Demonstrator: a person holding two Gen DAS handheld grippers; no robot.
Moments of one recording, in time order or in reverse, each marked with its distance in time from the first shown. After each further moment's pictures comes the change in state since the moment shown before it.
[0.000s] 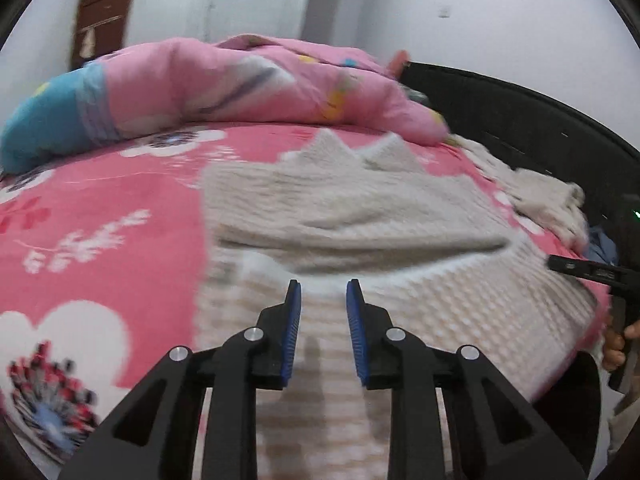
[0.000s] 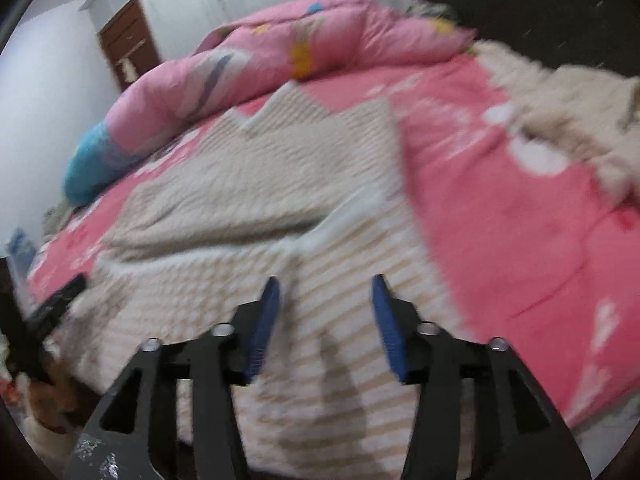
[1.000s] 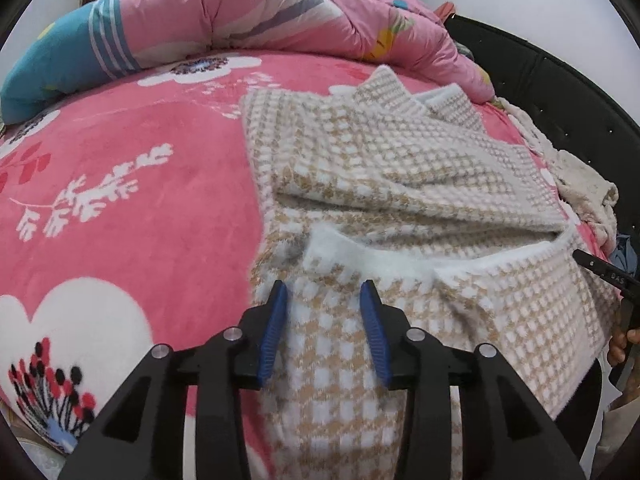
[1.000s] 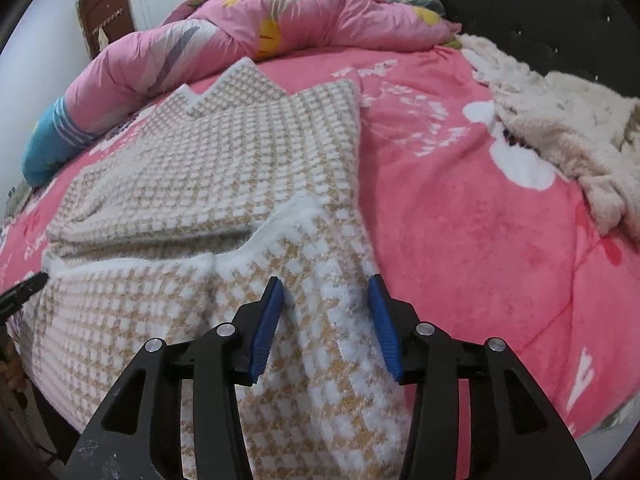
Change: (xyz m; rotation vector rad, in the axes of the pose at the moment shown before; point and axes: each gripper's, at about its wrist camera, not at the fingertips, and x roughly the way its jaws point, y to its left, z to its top) left arm 0.052 0.042 0.011 -0.084 0.271 0.038; right arm 0.049 -0.004 0.013 -0.040 0.101 -0.055
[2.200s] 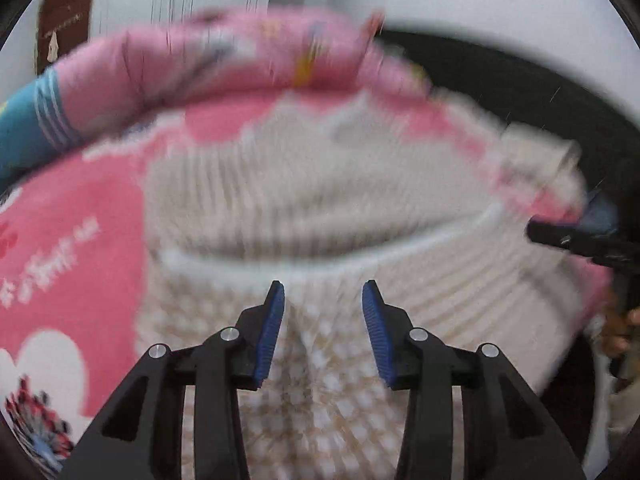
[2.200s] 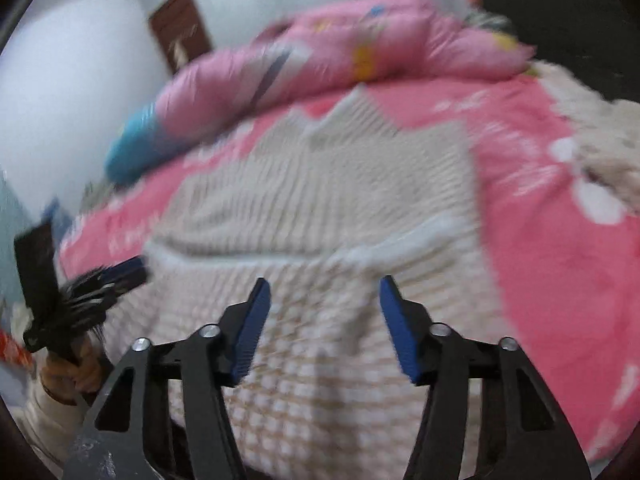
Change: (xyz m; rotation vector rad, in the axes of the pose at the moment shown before) left arm 0.008 -0.081 -0.013 0.196 -0.053 -0.036; right arm -0.003 0.072 -0.004 -0.134 0.013 0.277
